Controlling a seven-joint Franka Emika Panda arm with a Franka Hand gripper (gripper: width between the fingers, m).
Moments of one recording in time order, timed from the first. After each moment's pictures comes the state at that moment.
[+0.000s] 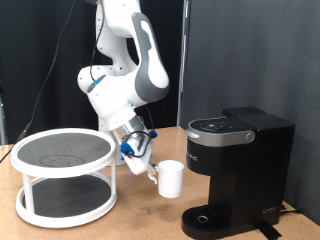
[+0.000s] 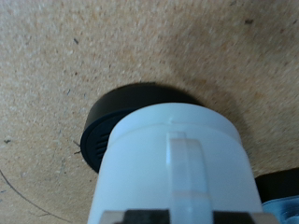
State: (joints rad) arm -0.03 -0.04 -0.04 -2.65 1.17 2.59 1.74
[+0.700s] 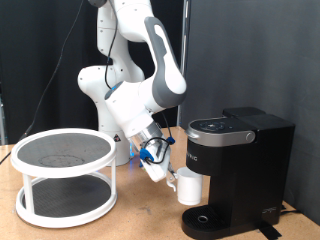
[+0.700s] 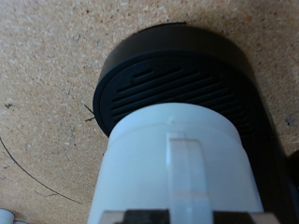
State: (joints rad) arm -0.01 0.06 0.04 -2.55 1.31 2.65 1.70
